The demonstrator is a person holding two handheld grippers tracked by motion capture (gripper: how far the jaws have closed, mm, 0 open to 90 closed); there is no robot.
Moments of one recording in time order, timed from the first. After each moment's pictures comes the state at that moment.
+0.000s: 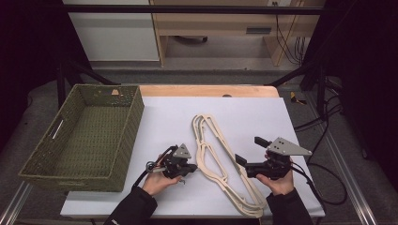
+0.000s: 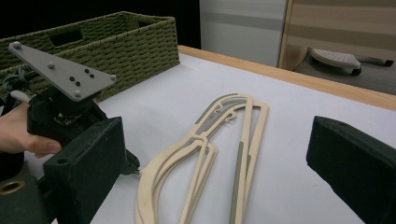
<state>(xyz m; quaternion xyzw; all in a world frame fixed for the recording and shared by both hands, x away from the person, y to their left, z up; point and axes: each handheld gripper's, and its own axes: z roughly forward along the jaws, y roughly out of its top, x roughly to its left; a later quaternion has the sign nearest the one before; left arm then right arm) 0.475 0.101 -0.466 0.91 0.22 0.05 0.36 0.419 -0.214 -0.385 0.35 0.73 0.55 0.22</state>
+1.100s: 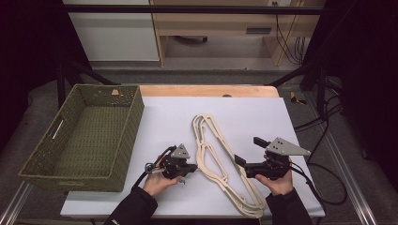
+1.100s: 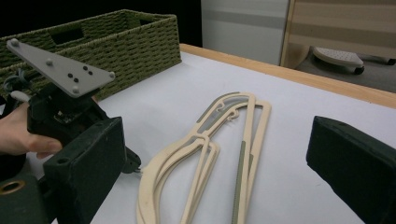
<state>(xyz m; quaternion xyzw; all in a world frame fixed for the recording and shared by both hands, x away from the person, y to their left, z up) 0.473 0.106 -0.464 0.89 0.23 0.05 0.39 0.419 -0.212 -0.387 0.35 0.73 0.55 0.21</state>
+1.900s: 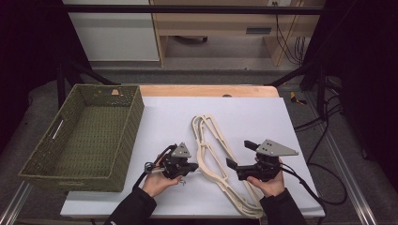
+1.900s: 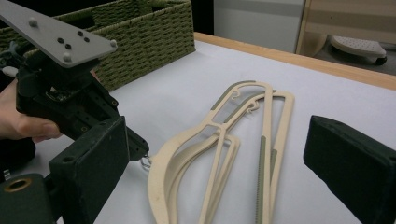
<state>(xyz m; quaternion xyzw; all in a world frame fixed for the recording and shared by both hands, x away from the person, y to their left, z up) 0.463 0.100 -0.441 0.89 0.23 0.06 0.38 0.421 -0.191 -0.397 0.35 0.74 0.54 0.19</state>
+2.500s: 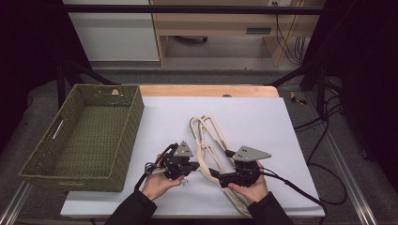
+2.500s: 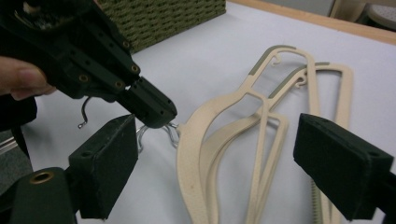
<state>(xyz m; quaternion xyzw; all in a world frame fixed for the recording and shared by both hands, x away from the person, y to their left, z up) 0.449 0.092 -0.417 0.89 0.25 0.08 0.37 0.419 -0.145 -0.419 0.32 0.79 0.49 0.15</state>
